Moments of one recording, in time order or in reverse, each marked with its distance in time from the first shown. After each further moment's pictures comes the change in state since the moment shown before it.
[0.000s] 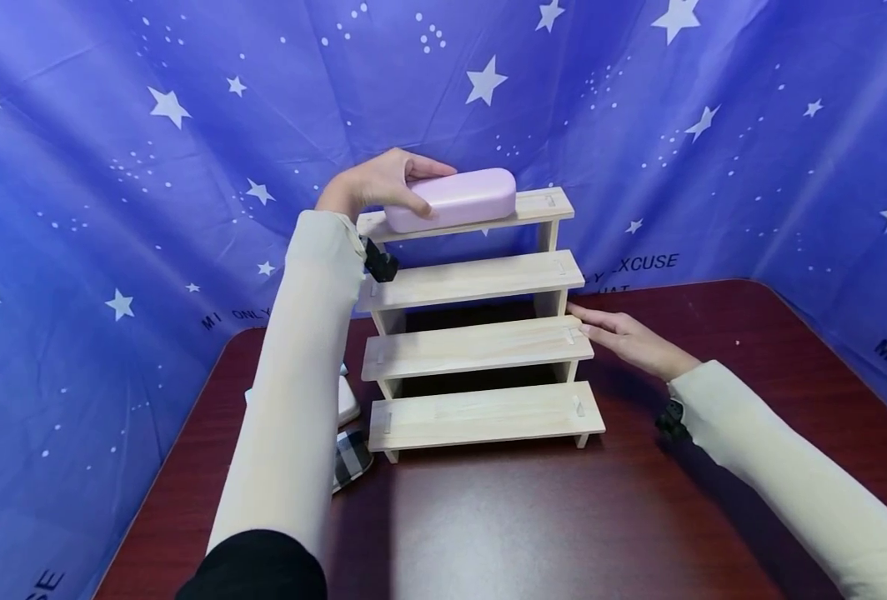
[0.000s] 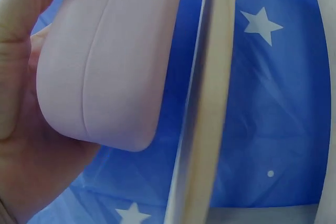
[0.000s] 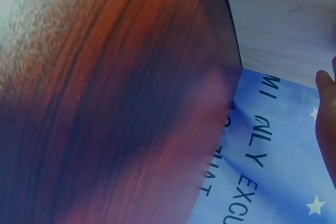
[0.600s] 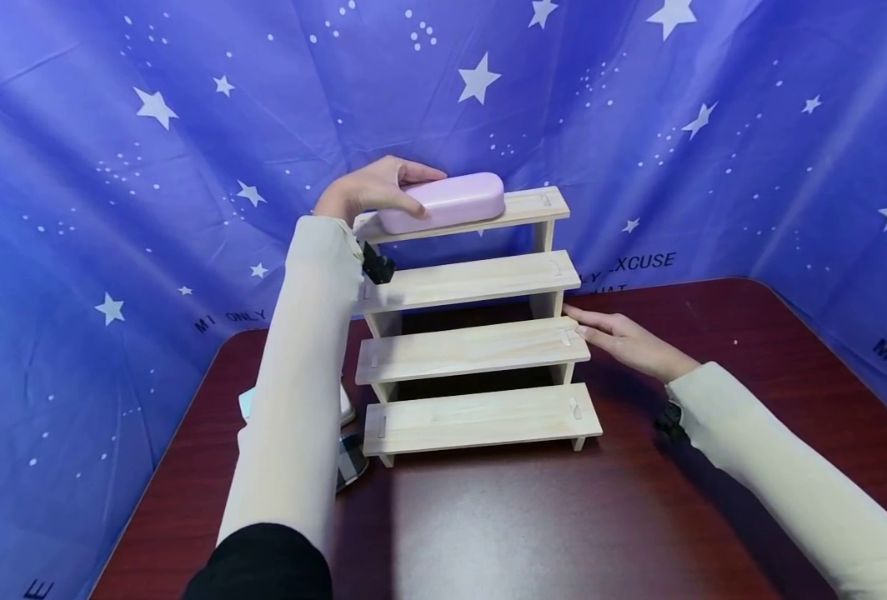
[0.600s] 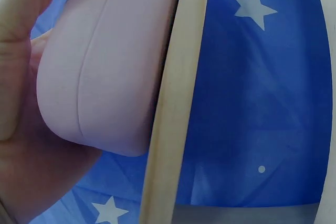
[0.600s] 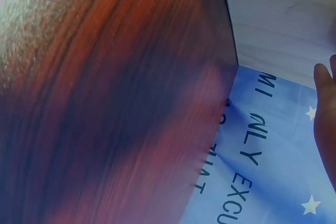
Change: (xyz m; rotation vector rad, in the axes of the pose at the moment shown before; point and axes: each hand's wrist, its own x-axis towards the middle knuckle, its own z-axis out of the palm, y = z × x) left_hand 0.012 -0.017 0.003 -0.027 0.002 -0.019; right_hand 0.001 0.001 0.000 -0.043 0.012 0.017
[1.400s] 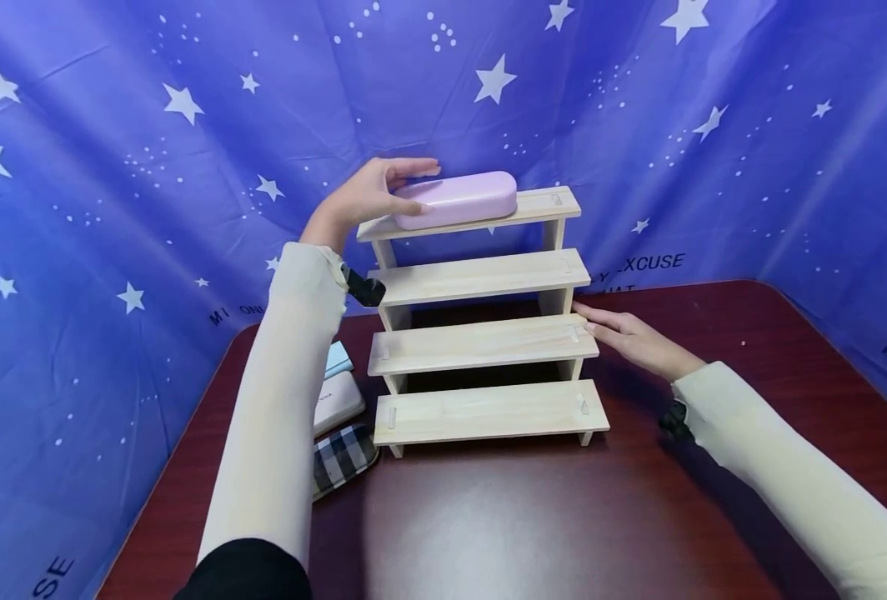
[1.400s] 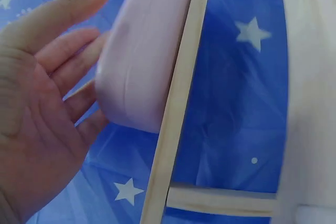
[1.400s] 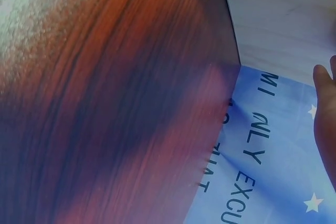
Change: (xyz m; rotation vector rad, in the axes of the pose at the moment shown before) left_hand -0.047 0.002 0.007 -0.095 0.180 0.178; right_hand -0.003 -0.001 0.000 0.007 -0.018 -0.002
